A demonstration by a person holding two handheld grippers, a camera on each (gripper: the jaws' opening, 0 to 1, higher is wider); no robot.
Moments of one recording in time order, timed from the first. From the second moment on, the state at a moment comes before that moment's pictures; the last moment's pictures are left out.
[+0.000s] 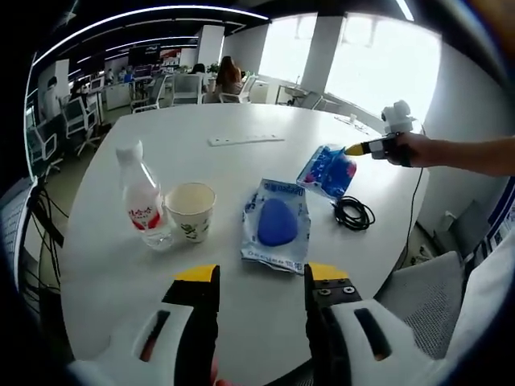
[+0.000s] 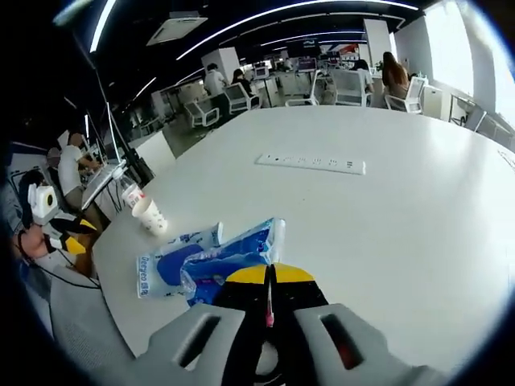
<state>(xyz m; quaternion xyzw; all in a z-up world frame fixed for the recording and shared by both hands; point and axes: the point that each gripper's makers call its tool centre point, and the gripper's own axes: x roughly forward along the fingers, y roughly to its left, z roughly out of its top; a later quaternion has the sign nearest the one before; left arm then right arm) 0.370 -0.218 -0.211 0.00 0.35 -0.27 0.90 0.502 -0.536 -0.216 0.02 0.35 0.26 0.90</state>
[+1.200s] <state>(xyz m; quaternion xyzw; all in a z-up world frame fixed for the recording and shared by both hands) 0.376 -0.240 -0.215 0.01 0.36 -0.27 0.89 0.504 -0.616 -0.245 0.09 0.36 0.17 0.91</state>
